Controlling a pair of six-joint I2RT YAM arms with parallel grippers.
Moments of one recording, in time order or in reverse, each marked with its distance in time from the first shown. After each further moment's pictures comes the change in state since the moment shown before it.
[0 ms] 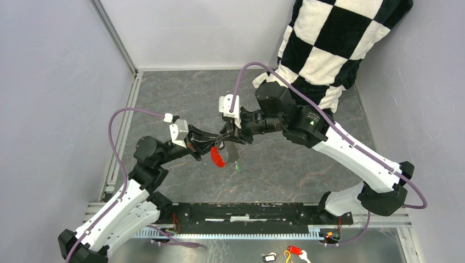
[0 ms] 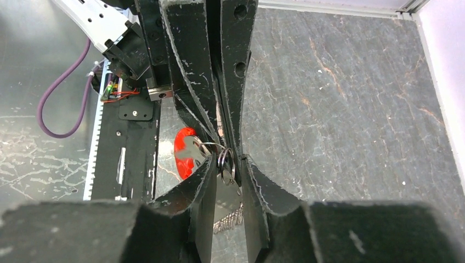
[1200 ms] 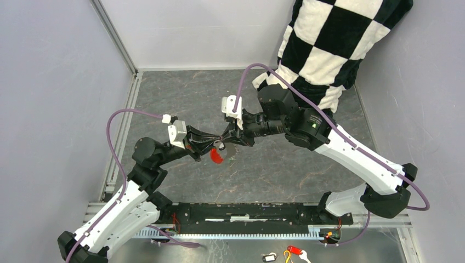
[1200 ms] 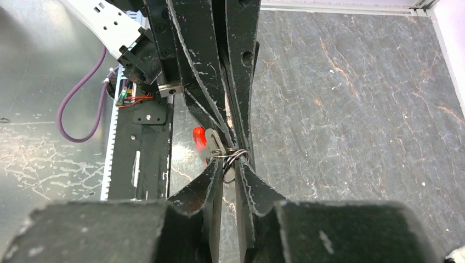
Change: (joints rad) left arm 0.000 -0.017 0.000 -0.009 -0.002 0.000; right arm 0.001 -0.034 -0.062 0.046 -0.020 0.065
